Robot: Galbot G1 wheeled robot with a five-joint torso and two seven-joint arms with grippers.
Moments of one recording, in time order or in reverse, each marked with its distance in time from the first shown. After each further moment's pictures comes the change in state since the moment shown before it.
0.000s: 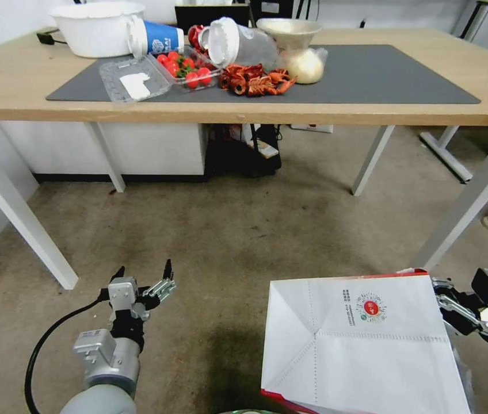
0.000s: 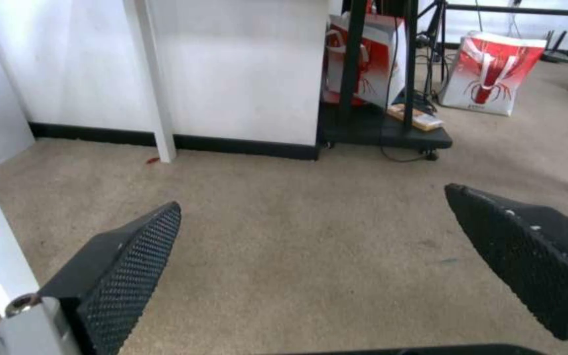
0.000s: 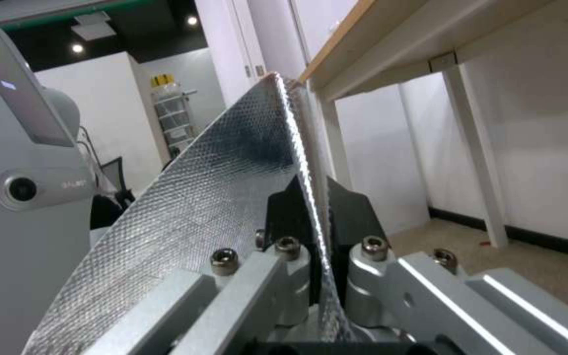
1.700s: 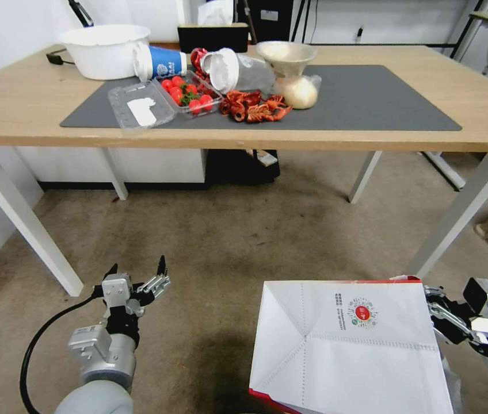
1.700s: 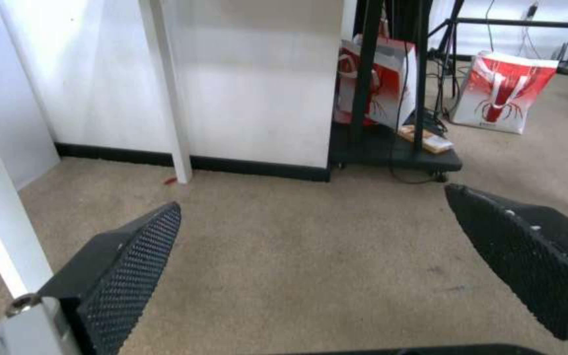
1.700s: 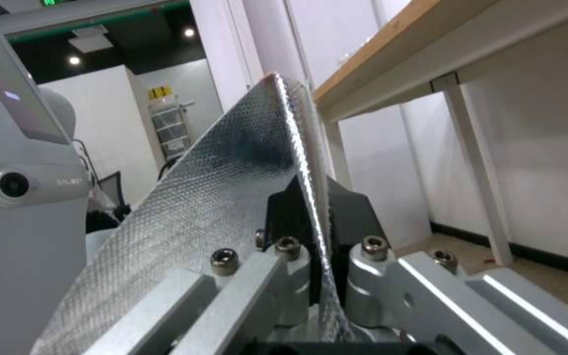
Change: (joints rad) left arm -0.010 0.005 -0.012 0.002 -0.006 0.002 -0.027; right arm -0.022 0.062 0.000 0.025 -0.030 0.005 0.006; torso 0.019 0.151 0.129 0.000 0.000
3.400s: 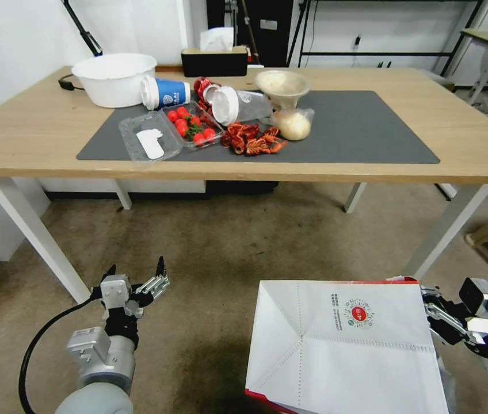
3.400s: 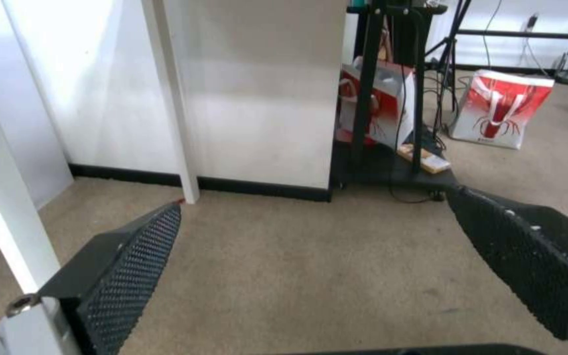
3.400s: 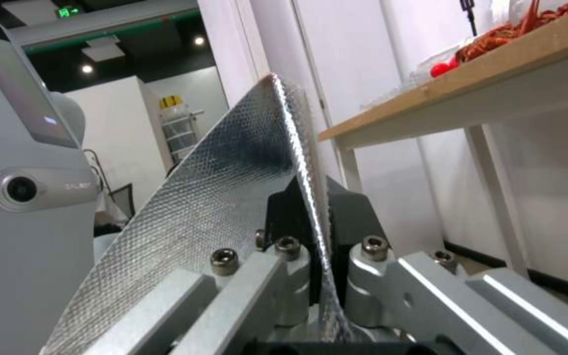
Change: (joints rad) left arm 0.010 -0.003 0.000 -0.006 0.014 -0.003 -0.007; right arm 0.003 0.011 -0.018 0.017 0.004 -0.001 0.000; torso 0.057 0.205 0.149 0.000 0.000
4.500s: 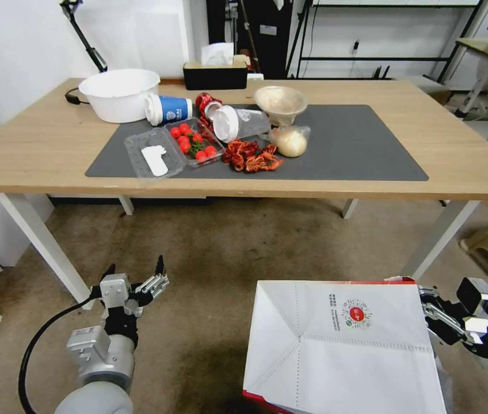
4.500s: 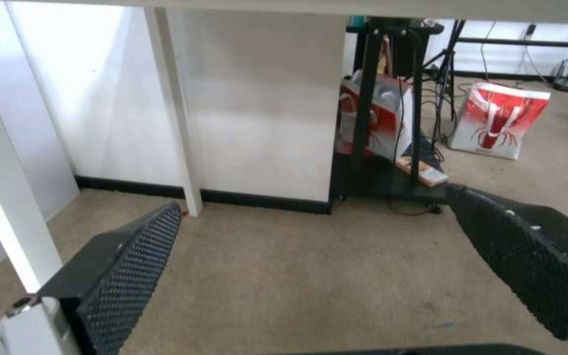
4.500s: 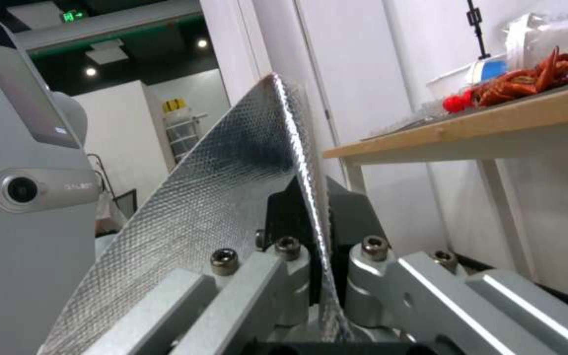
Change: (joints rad) left arm -0.004 0.000 0.000 0.001 0.000 0.001 -0.003; right arm 0.004 0.004 -0.006 0.004 -0.004 -0.002 0.000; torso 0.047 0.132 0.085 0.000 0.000
